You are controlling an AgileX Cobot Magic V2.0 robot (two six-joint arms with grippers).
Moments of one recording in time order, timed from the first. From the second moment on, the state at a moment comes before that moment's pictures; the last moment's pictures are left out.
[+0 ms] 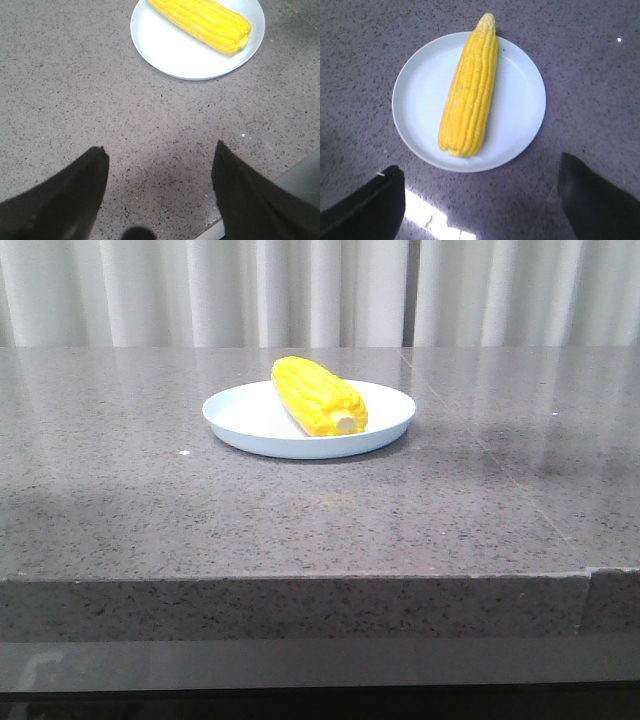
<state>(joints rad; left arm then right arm) -0.56 1.01 -1.06 0.07 0.89 -0.01 0.52 1.43 -1.44 0.04 0.88 0.04</state>
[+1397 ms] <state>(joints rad) -0.56 1.01 -1.06 0.08 0.89 0.00 0.52 0.66 -0.97 0.02 1.01 0.02</state>
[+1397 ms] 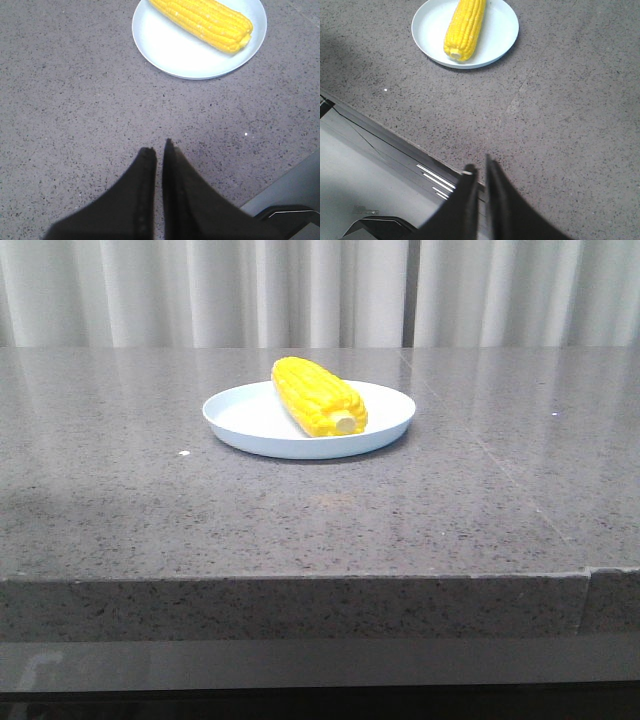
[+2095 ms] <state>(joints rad) -0.56 1.01 -1.06 0.08 0.89 0.02 0.52 0.66 -0.97 0.02 1.00 0.02</state>
